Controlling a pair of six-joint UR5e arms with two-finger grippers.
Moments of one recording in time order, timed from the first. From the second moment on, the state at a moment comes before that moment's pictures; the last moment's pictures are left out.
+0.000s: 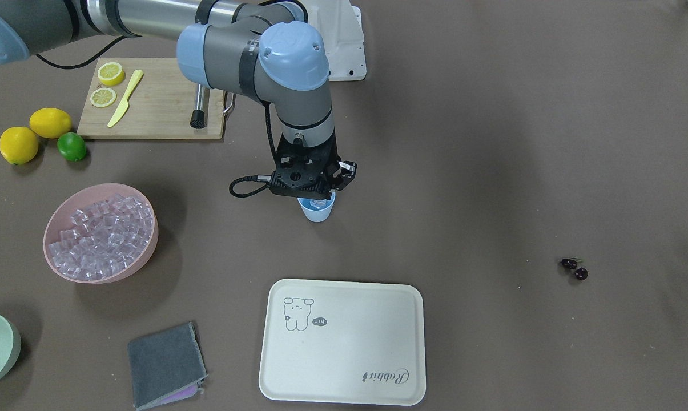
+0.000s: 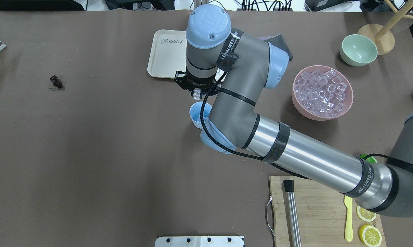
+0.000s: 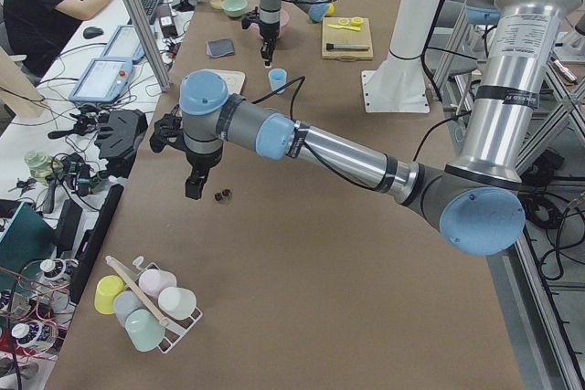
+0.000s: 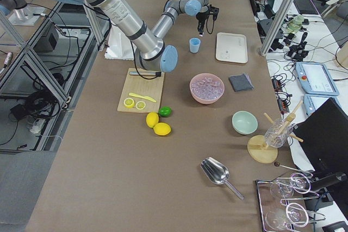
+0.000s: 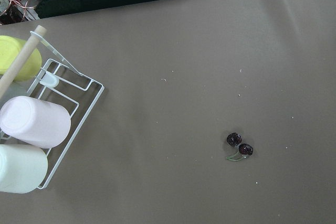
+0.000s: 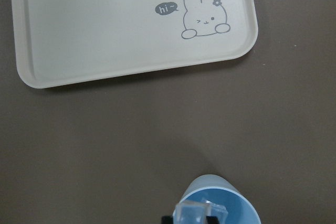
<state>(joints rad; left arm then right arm) -1.58 -1.77 -1.71 -1.59 -2.41 -0.08 0.62 -0.63 1.46 -1.59 1.94 1.38</state>
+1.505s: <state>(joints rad) -1.35 -1.88 -1.62 -1.59 -2.28 -0.21 1.19 -1.18 1.87 -1.77 2.30 0.61</state>
